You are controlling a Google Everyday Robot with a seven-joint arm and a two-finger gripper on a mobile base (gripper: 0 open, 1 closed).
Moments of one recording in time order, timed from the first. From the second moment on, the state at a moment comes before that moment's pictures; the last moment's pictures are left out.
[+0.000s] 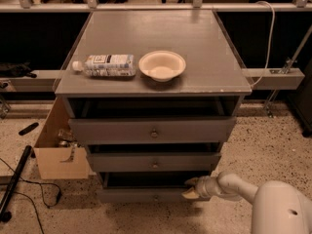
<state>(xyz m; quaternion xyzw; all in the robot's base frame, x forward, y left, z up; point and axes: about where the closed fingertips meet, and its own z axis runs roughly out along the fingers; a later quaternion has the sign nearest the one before) 0.597 -0.174 0.175 -0.50 0.79 0.18 0.31</state>
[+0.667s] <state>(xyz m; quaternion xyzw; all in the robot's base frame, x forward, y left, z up) 0.596 -0.174 0.175 -0.50 0.79 0.18 0.31</state>
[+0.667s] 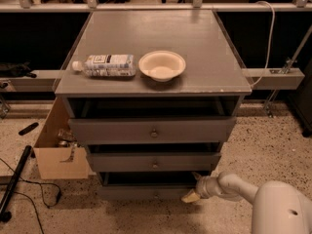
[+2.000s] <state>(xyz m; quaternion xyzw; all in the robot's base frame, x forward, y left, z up) 0.541 -0.174 0.175 -0.52 0.77 0.18 0.32</state>
